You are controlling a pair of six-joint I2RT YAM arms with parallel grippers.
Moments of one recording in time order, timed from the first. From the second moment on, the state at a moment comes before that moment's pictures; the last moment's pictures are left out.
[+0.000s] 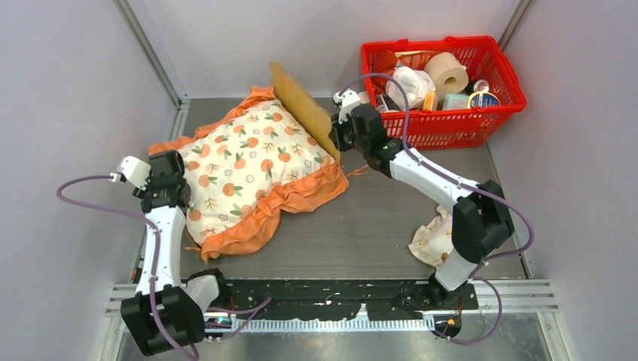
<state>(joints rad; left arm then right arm) 0.26 1.01 0.81 -0.52 -0.58 -0.78 0.59 1.68 1.32 -0.04 0.00 0.06</state>
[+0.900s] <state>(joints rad) -0.44 0.76 0.90 -0.45 -0.30 -0.04 0.57 1.14 0.83 -0.01 0.15 0.40</state>
